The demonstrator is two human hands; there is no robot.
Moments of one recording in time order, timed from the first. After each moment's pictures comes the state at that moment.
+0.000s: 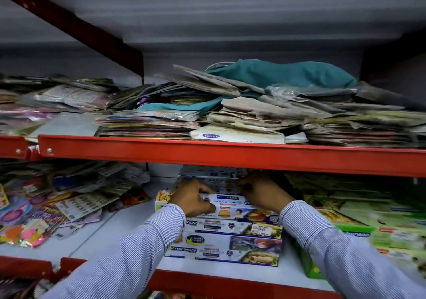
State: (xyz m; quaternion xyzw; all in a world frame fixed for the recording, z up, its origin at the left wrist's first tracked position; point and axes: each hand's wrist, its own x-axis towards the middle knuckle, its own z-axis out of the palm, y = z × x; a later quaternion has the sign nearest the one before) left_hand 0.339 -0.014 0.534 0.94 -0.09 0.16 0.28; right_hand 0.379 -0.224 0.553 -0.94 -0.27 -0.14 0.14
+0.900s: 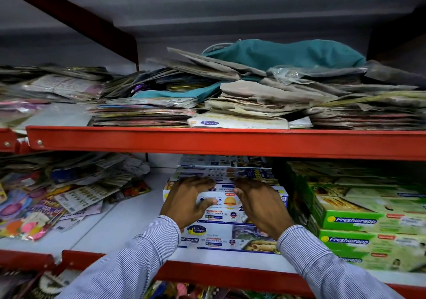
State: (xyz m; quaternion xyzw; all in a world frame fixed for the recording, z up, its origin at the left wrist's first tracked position) left_hand 0.356 0.008 0.479 0.93 -0.16 0.31 0.12; right_hand 0.369 -0.220 0.486 -0.90 -0.27 -0.31 0.12
